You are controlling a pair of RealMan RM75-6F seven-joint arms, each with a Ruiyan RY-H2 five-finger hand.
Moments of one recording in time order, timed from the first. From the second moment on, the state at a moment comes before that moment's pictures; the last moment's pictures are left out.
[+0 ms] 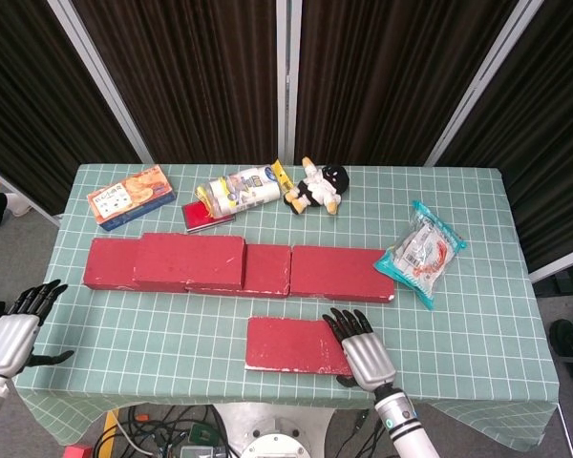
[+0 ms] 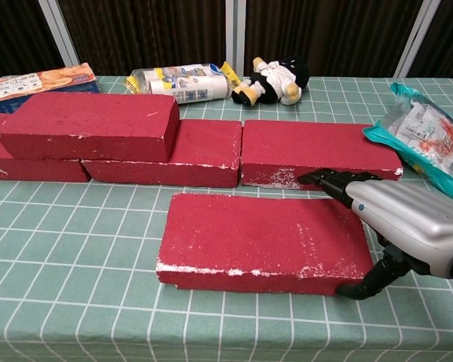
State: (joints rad) left arm -0.17 -1.15 0.10 -1.39 1.52 1.37 -0.31; right arm 0.29 -1.65 0.00 -1.87 -1.25 1.18 -0.71
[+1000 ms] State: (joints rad) left arm -0.17 -1.15 0.07 -1.37 1.50 1.31 -0.32; right arm 0.50 -1.73 0.08 -1.92 -0.93 1.15 -0.85
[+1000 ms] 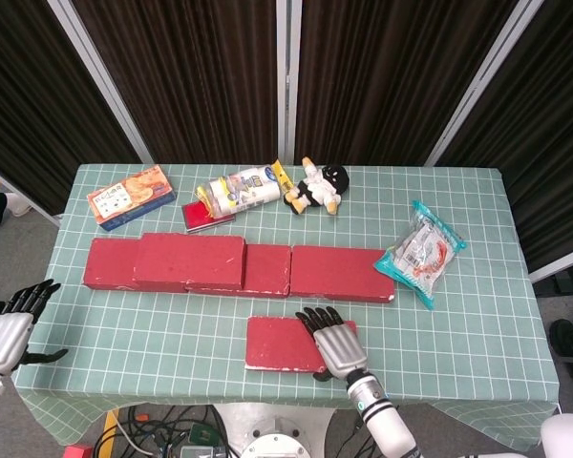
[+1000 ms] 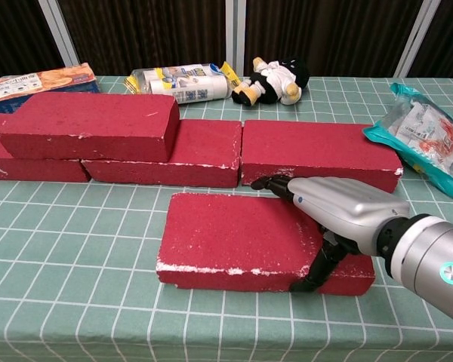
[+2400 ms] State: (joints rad) left arm -0.18 -1.12 0.04 -1.45 1.51 1.29 -0.32; right arm 0.74 -1.26 0.34 -1.90 -0.77 0.93 -0.61
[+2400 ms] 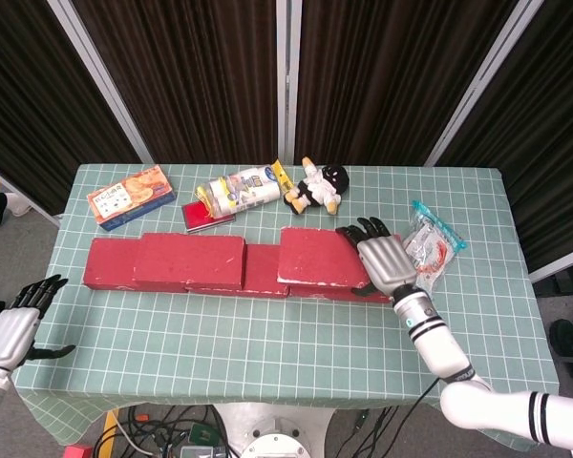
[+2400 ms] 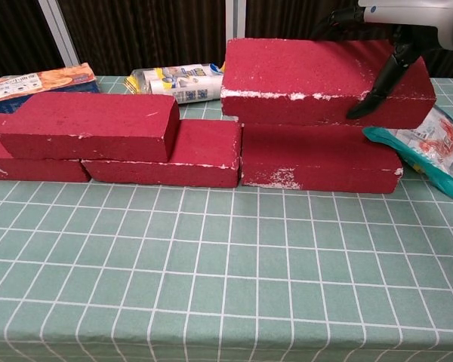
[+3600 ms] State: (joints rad) left arm -0.17 -1.13 0.04 -1.41 1.53 1.31 -0.37; right arm 0.99 -1.44 0.22 -1.57 -0.69 0.74 -0.36
